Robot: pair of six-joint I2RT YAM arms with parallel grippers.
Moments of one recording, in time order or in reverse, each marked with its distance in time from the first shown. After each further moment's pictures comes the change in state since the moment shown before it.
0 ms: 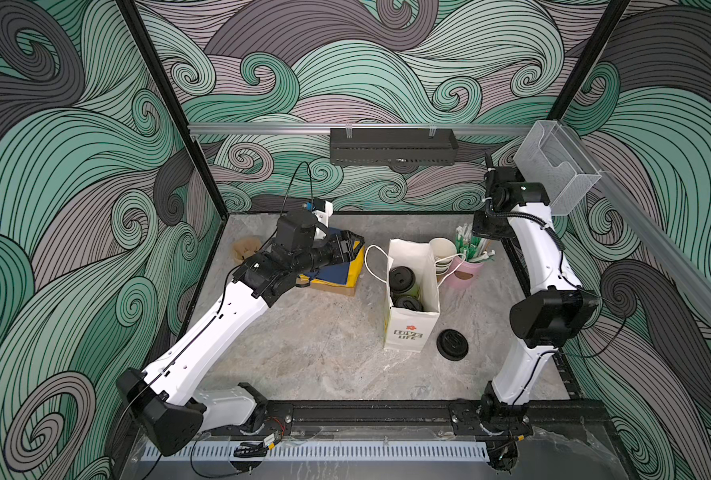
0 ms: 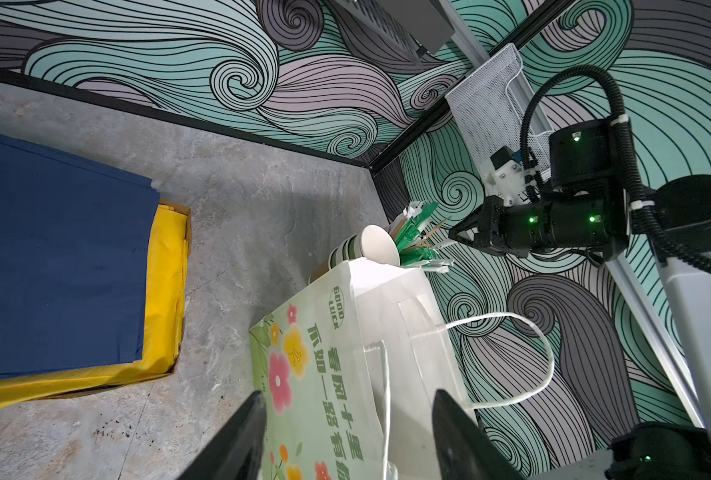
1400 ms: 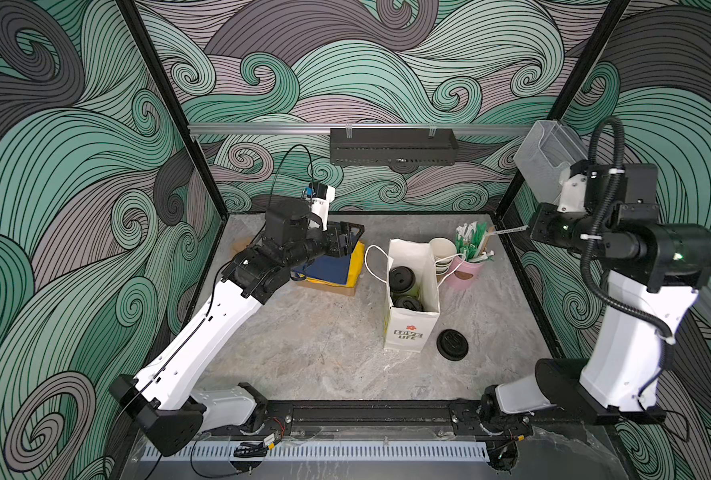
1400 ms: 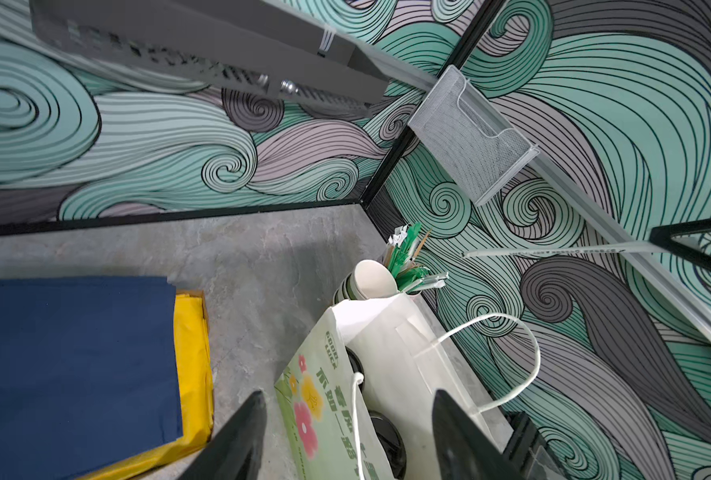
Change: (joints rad) left arm 0.001 -0.002 0.126 -0.005 -0.011 0.274; right arm 0.004 -0.412 0.413 -0.280 -0.170 0.032
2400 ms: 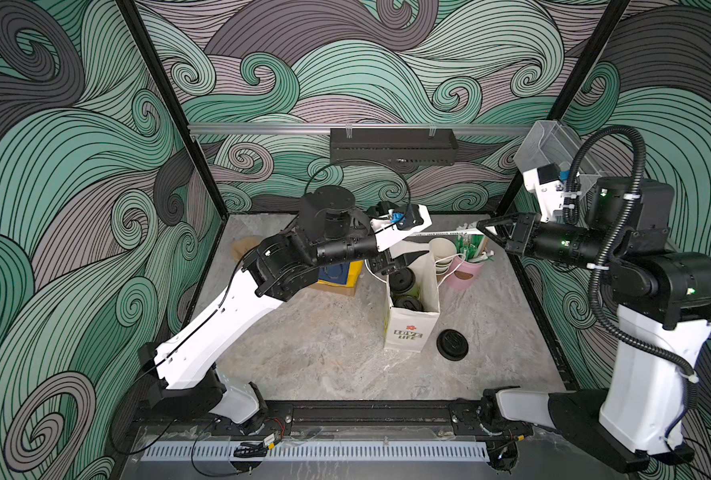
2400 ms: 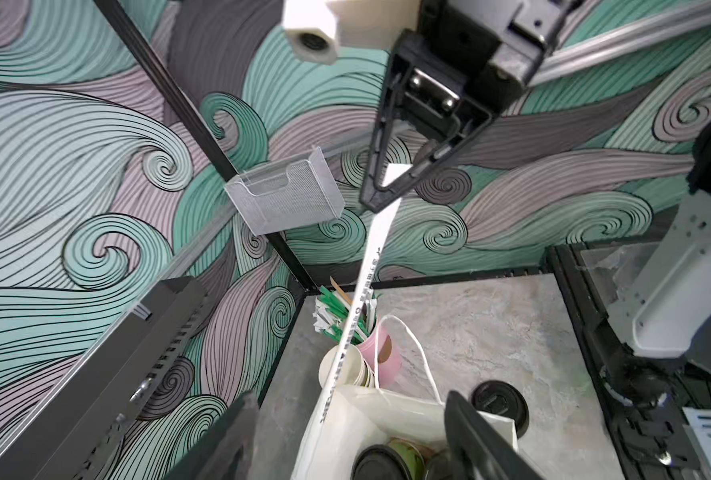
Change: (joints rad) left arm -0.356 0.228 0.455 -0.163 0.068 0.922; right arm 0.122 -0.162 -0.282 0.264 -0.626 0.138
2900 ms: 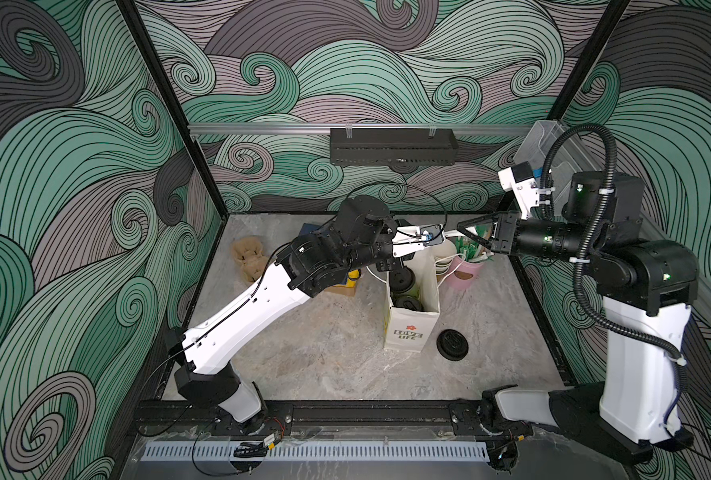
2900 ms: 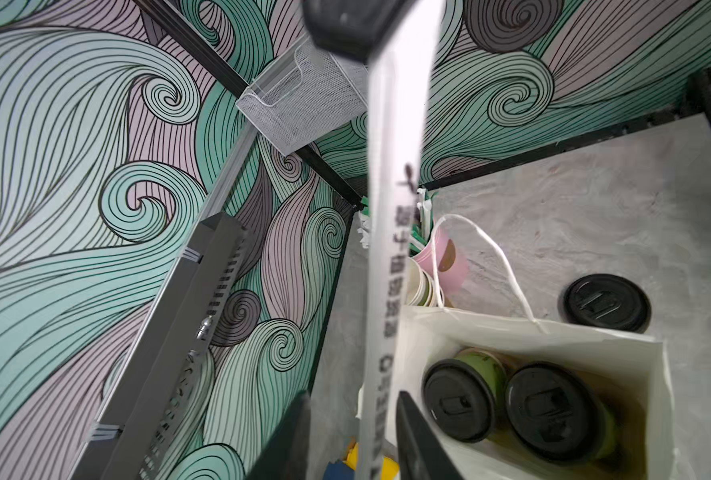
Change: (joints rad) left arm -0.039 0.087 0.006 -0.051 -0.317 0.214; right arm 0.090 0.031 -0.023 0.052 -0.073 0.014
